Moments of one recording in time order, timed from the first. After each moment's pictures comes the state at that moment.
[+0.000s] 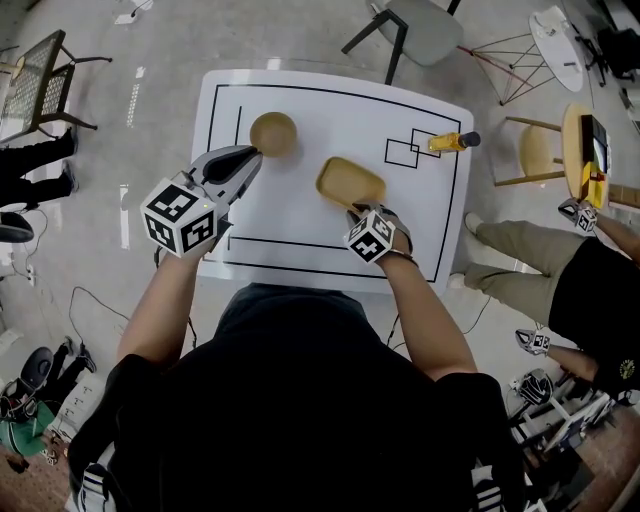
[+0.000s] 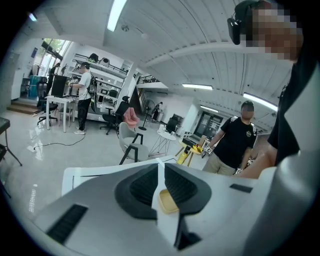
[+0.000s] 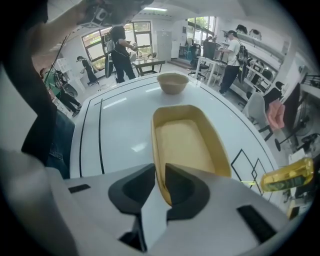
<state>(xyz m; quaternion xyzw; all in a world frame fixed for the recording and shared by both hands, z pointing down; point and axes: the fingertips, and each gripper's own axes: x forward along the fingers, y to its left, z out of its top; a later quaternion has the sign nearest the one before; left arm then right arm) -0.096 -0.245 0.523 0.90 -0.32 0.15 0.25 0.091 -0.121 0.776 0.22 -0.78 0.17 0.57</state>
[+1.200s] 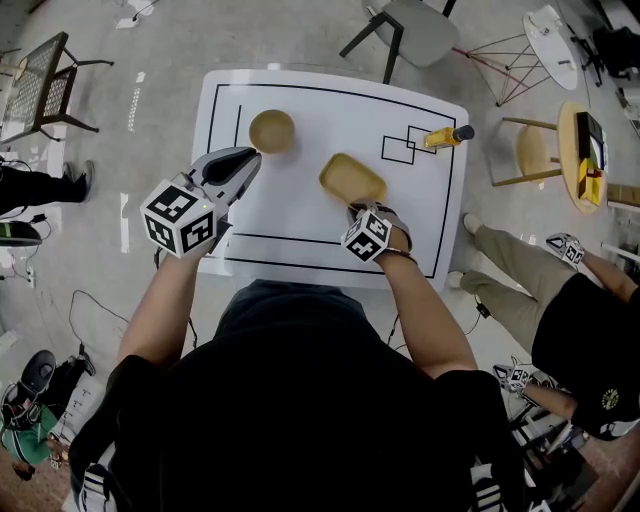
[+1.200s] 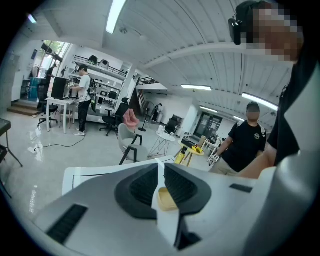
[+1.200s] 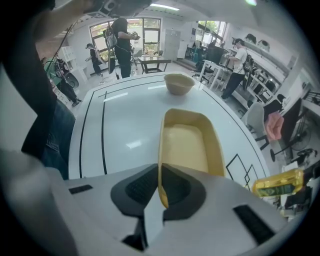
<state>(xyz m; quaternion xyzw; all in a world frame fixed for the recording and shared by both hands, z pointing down) -0.094 -0.227 0.513 0.90 -0.32 0.14 0.24 0.095 -0.113 0.773 0.21 -0.77 0.12 0.59</state>
